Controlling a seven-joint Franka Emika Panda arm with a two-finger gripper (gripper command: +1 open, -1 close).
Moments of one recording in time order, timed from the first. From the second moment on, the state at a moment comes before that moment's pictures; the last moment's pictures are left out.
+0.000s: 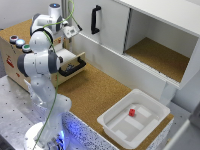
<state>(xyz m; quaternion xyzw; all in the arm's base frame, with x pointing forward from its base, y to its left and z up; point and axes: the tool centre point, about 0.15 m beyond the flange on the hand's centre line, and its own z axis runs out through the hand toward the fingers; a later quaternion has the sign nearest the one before) 0.344 0.362 0.477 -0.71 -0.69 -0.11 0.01</state>
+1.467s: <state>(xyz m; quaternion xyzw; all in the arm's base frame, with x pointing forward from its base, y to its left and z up) 0.368 0.442 0.434 -0.75 -0.65 -0.06 0.02</state>
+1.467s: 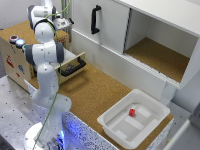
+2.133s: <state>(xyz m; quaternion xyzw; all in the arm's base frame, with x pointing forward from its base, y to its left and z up) 0.369 0.450 0.430 -0.77 -0.64 -0.05 0.02</state>
